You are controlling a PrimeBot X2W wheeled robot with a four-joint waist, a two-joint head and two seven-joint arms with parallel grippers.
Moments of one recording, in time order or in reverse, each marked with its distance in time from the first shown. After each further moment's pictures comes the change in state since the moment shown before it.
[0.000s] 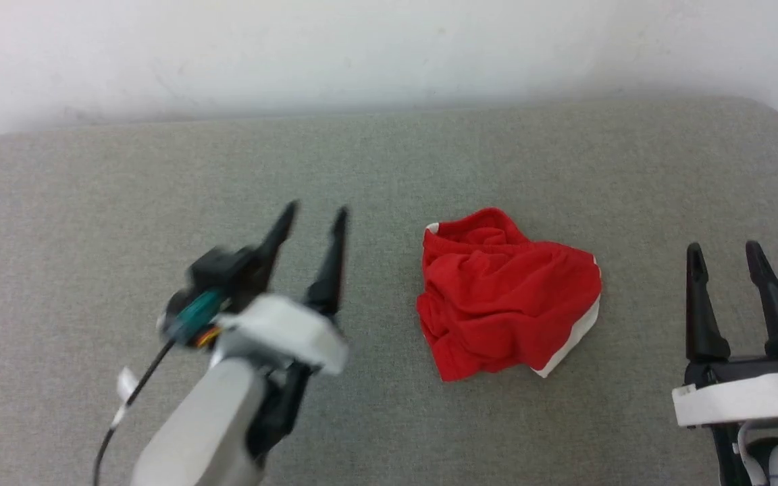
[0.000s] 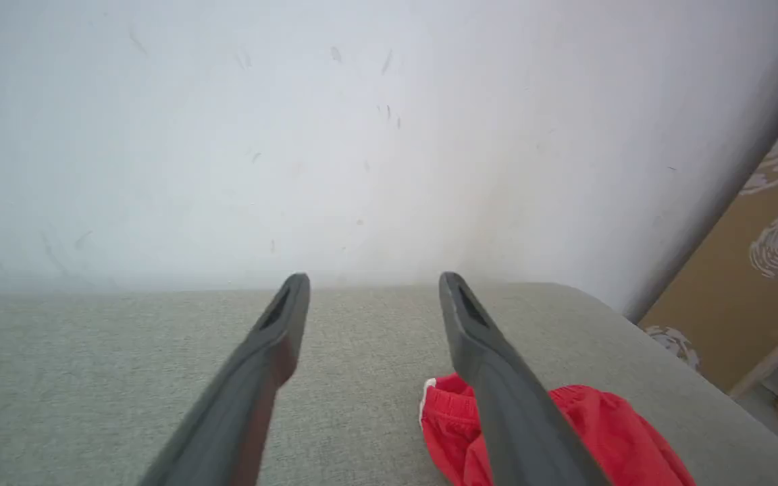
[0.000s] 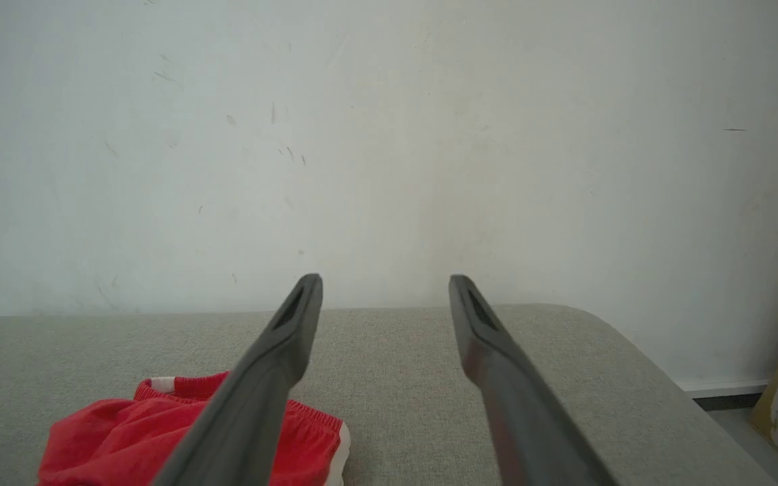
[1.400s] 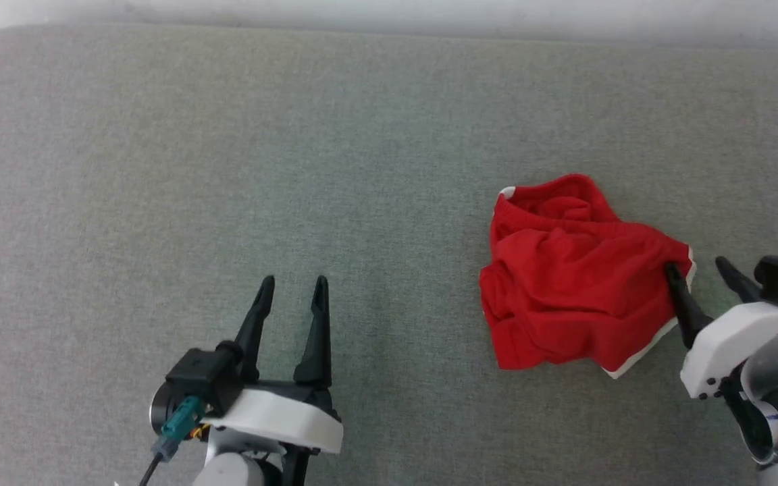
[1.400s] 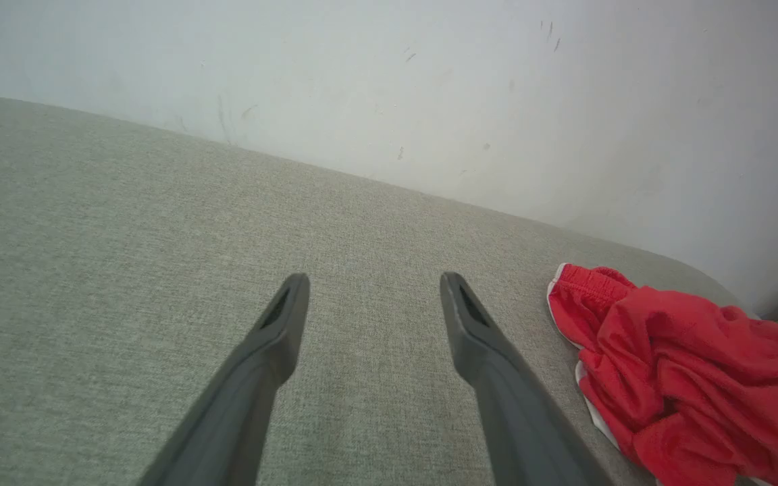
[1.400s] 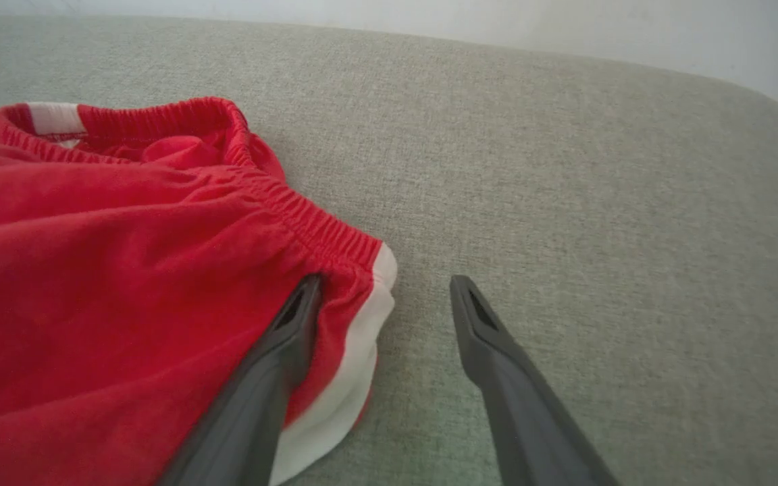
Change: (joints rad) left arm 0.333 -0.049 0.140 -0.234 0.136 0.040 -0.042; right arm -0.154 -0.145 0.048 0.205 0.058 0.000 0.447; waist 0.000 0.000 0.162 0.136
